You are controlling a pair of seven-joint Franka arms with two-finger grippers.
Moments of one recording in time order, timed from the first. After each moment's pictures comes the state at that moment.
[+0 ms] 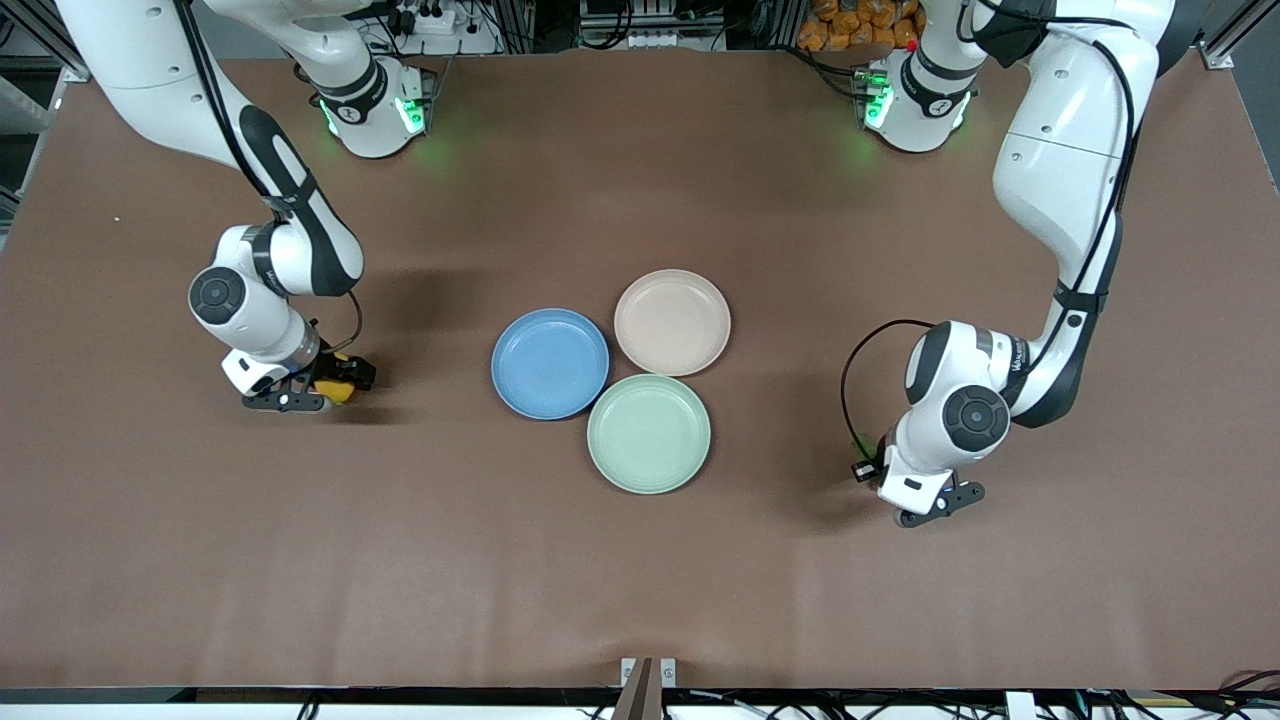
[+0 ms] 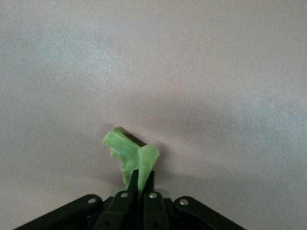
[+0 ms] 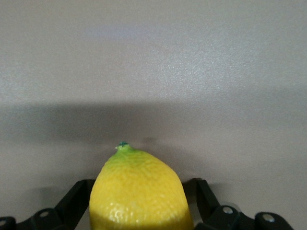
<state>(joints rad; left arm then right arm) -0.13 0.78 -0.14 -1.54 0.16 2.30 -0.69 0.09 0.43 -0.08 -2.29 0.01 2.75 0.05</state>
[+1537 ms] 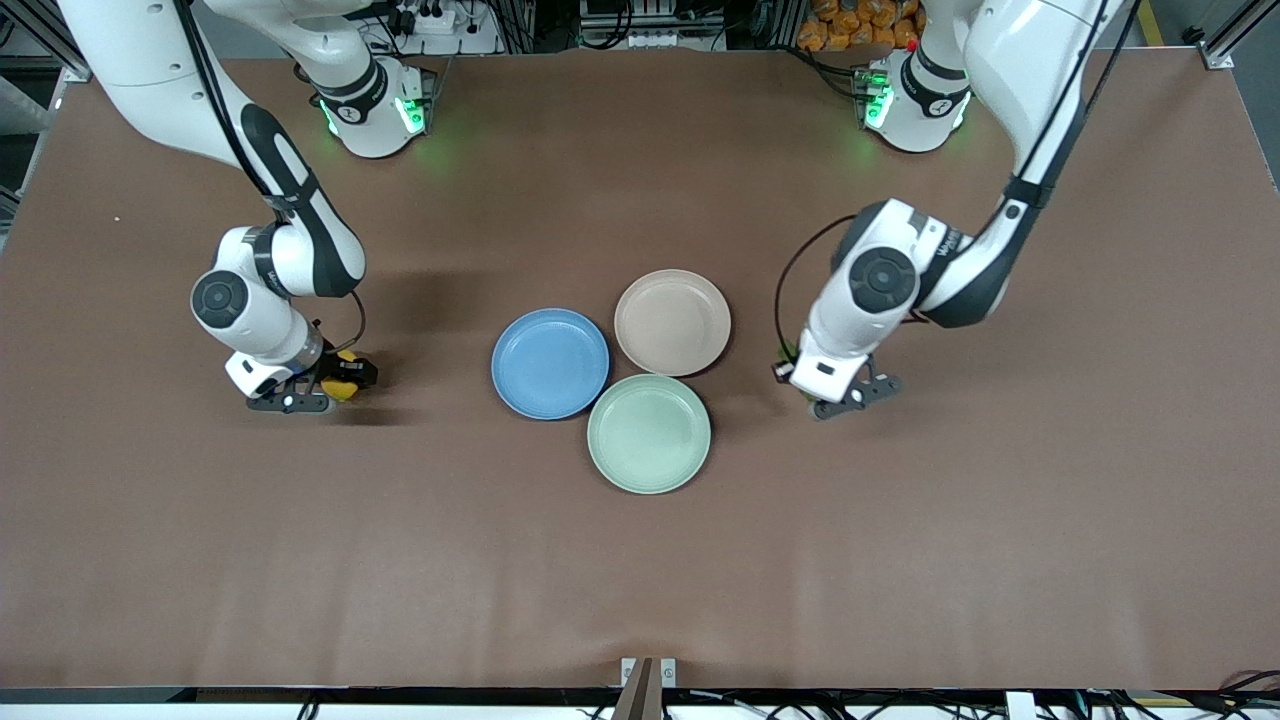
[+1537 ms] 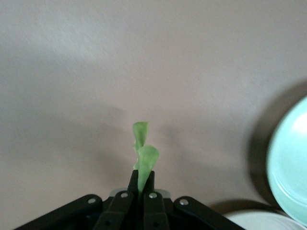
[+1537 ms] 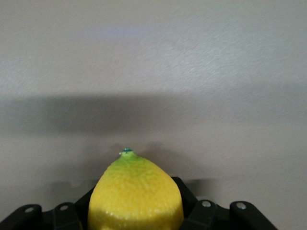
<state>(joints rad) -0.18 0.44 -0.36 -1.93 0.16 2.34 -0.96 0.10 0.43 -0.06 -2.25 0.01 2.64 0.05</state>
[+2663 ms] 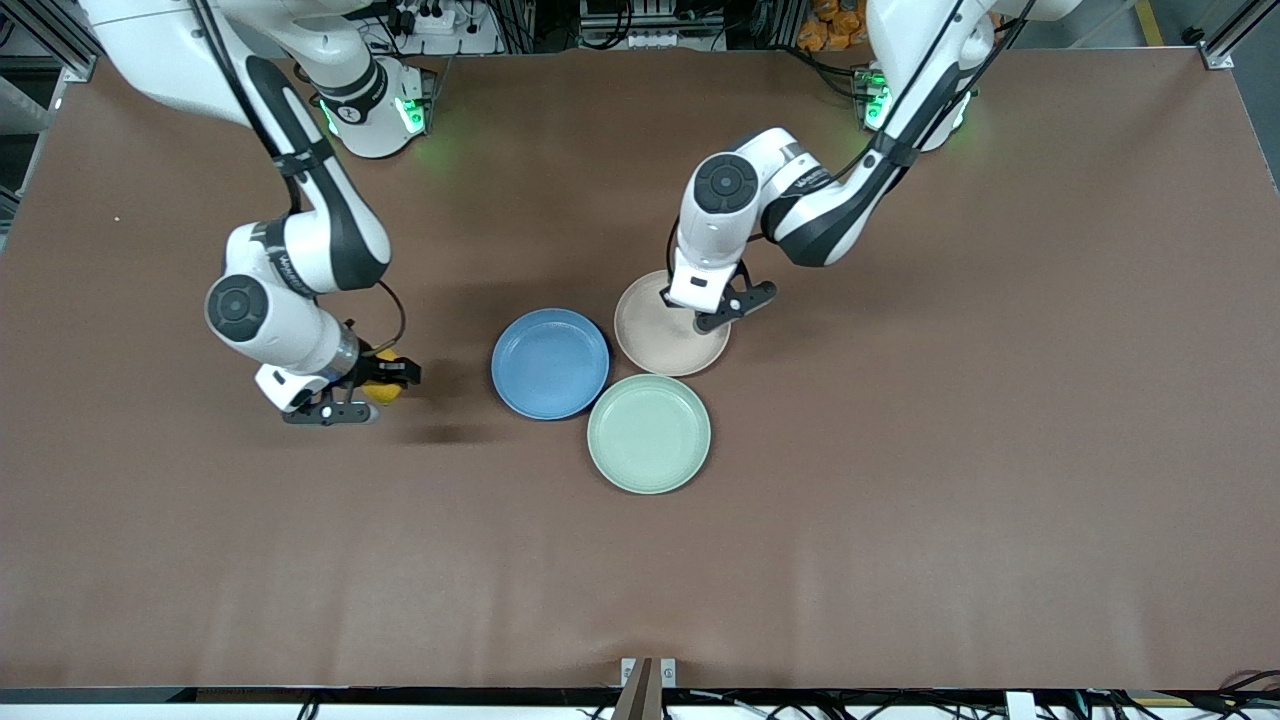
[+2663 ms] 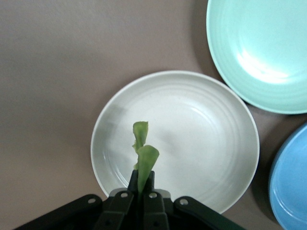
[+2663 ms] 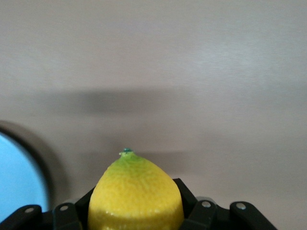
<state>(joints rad) -0.40 0.46 -0.44 -1.95 0.16 2.36 -1.40 0.13 0.35 0.11 -2.07 0.05 2.38 0.21</state>
